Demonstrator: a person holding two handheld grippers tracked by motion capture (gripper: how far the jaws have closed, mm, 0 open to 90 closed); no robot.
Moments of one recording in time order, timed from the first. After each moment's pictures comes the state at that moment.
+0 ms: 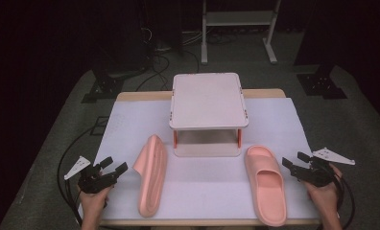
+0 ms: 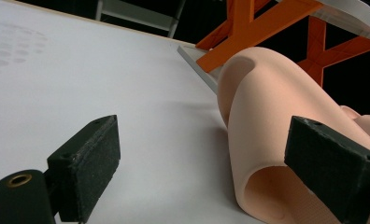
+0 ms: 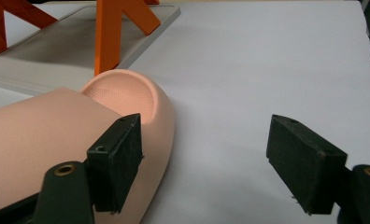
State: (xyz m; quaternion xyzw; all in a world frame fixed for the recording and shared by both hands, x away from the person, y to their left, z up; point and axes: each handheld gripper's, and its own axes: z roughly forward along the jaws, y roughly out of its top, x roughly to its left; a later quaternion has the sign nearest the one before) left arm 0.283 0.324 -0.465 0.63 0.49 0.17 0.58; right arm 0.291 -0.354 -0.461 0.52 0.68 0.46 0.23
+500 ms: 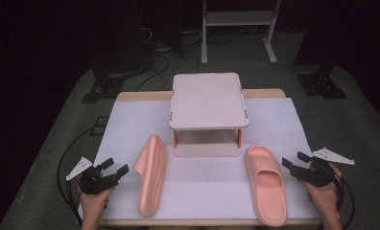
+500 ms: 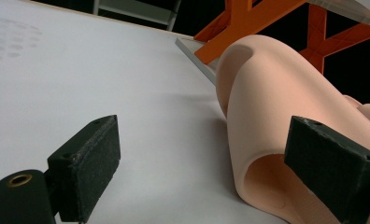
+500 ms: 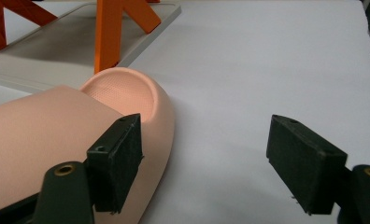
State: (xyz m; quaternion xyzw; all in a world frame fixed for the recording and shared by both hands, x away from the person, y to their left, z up) left arm 0.280 0.322 -0.467 0.64 0.48 0.17 0.58; right arm 0.291 -0.354 -0.461 0.52 0.68 0.46 0.23
